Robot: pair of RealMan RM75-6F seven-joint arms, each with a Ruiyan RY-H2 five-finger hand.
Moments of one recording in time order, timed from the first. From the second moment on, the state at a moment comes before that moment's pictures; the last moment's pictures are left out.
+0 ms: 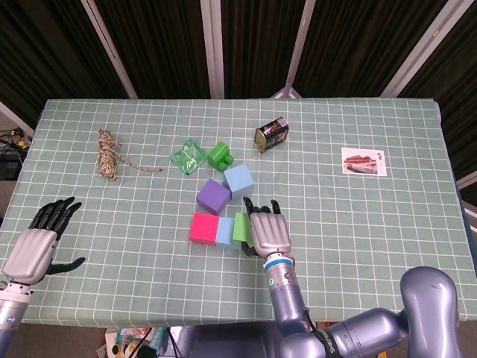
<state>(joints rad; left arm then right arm) -0.19 -1.06 -0.02 -1.80 1.52 1.38 0.06 1.02 -1.74 0.45 -2.13 -0.24 1.68 -0.97</state>
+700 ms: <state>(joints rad) -0.19 -1.06 -0.02 -1.80 1.52 1.38 0.06 1.01 -1.73 0.45 -2.13 -0.25 1.67 -0.97</state>
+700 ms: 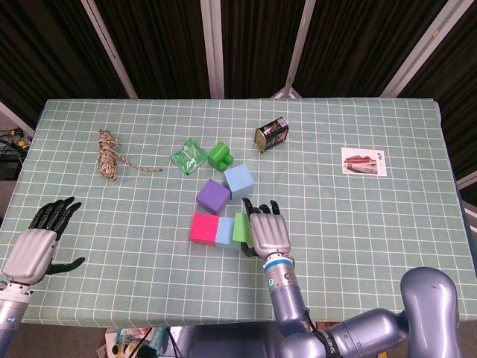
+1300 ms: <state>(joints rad) -0.19 -1.06 -0.02 -1.80 1.52 1.38 0.06 1.00 -1.73 0.43 -2.13 -0.27 1.65 -0.96</state>
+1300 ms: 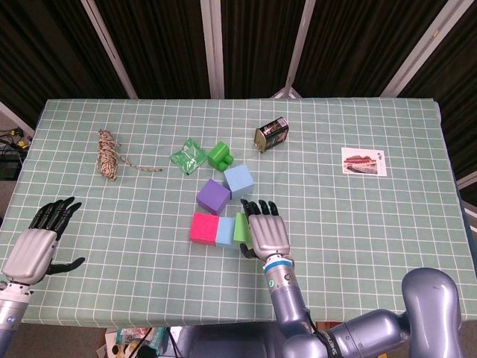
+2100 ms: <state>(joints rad) -0.19 -1.06 -0.02 -1.80 1.53 1.39 0.07 0.92 -1.60 0.37 -2.26 -0.36 1.63 -0.89</state>
